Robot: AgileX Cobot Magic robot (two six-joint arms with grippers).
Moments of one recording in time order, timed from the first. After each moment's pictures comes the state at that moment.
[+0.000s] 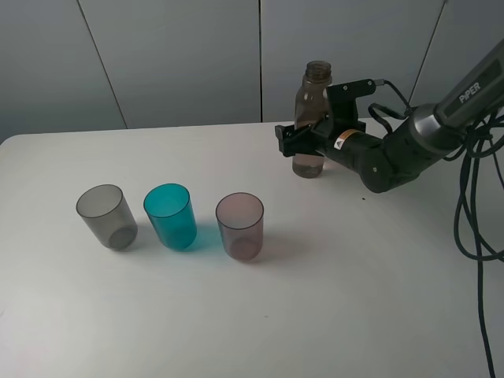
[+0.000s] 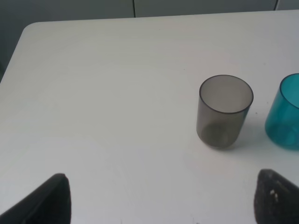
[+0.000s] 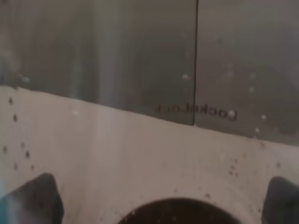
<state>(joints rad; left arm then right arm) -0.02 0.00 -0.51 0.02 1.08 -0.02 0.37 2.21 -0.96 -0.06 -0.83 0.09</state>
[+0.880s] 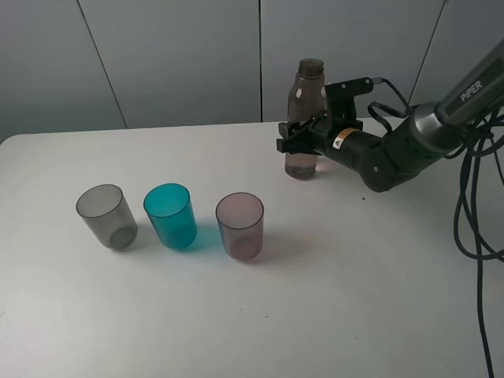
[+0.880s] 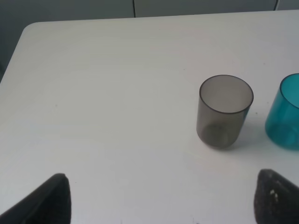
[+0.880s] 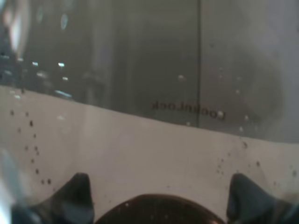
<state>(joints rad) -0.02 0.00 -0.51 0.02 1.08 -0.02 0.37 2.20 -0.96 -0.10 -0.82 0.13</state>
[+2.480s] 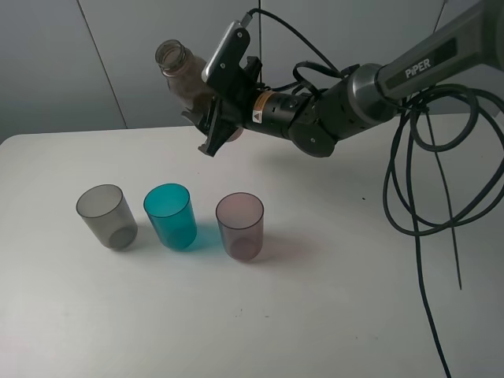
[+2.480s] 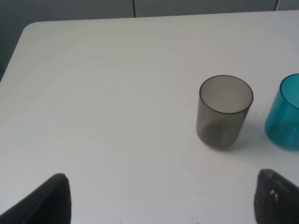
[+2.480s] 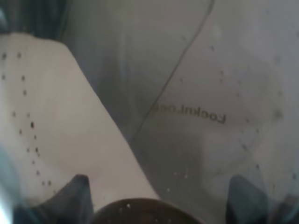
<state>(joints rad) -0.02 0.00 -0.51 0.02 1.08 -0.02 0.59 2.18 -1.26 -0.45 -0.68 -0.26</state>
